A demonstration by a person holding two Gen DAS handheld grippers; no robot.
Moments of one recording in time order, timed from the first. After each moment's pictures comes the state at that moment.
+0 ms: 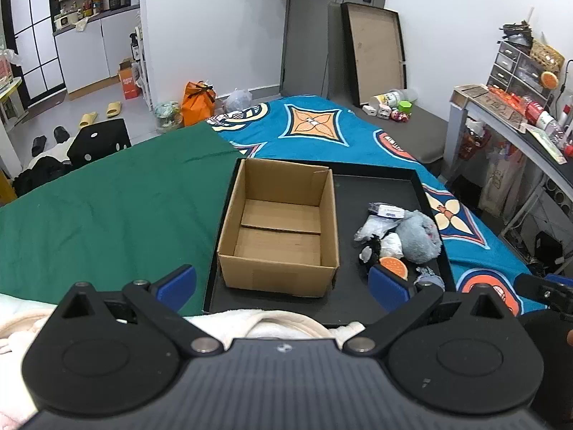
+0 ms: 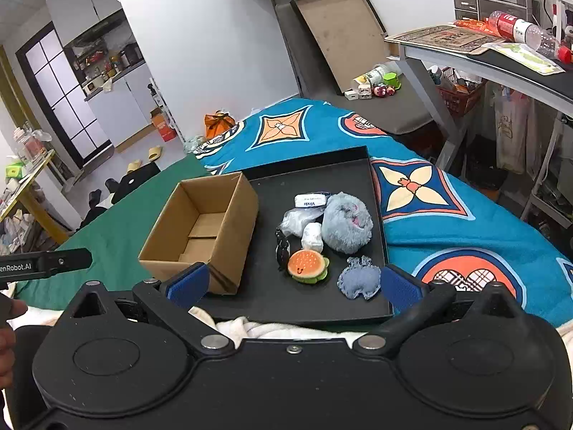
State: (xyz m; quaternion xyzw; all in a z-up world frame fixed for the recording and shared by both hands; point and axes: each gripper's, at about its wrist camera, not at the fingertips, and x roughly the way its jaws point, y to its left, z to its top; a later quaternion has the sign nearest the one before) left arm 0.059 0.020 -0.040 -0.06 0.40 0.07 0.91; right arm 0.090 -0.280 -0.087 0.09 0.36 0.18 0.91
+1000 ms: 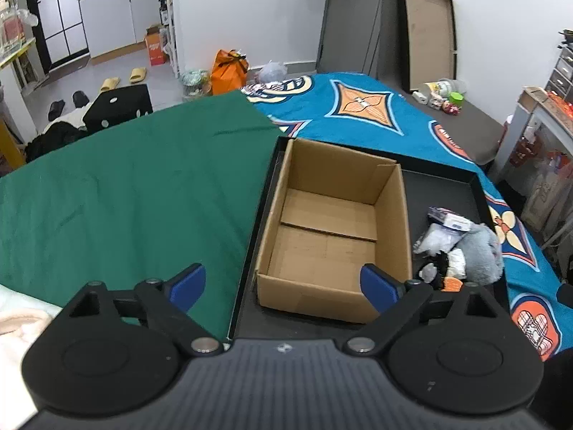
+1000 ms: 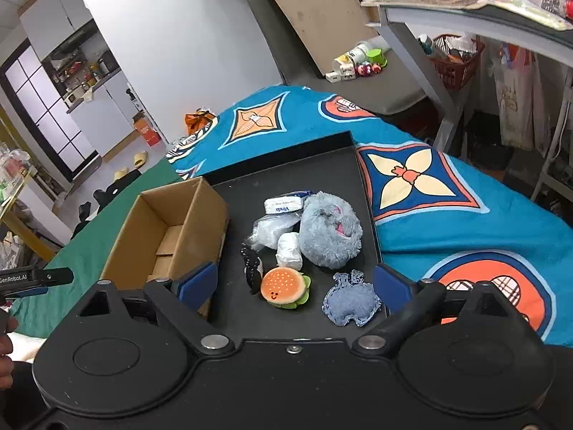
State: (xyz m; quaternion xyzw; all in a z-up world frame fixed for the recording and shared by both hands) left arm 0.125 0.075 -0.098 -0.09 0.44 0.12 0.89; right arm 0.161 -0.290 -0.134 0.12 0.38 0.17 0.90
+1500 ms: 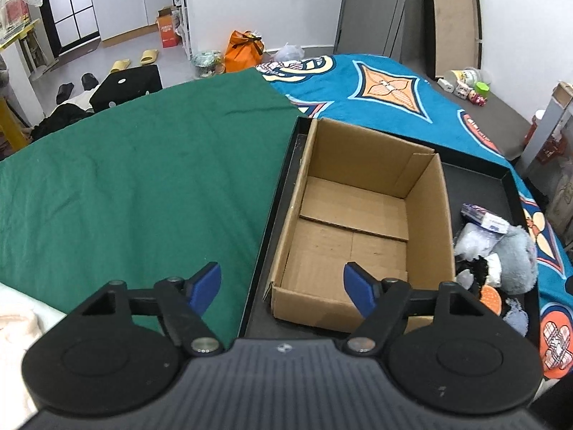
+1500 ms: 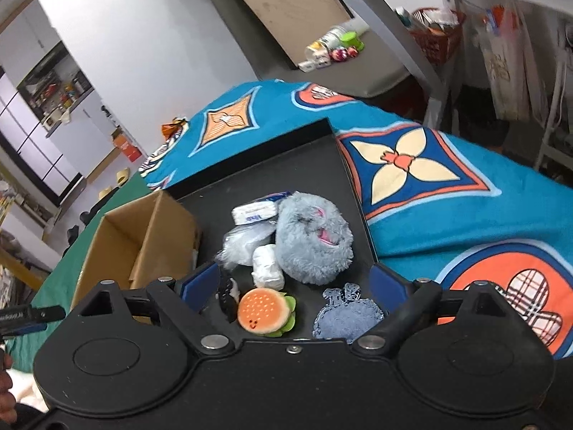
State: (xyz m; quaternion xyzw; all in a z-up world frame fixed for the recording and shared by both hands) left arm 0.154 0.089 -0.135 -0.10 0.46 0.14 0.87; right arm 0.203 -0.288 -0.177 0.17 0.39 0.13 0.90
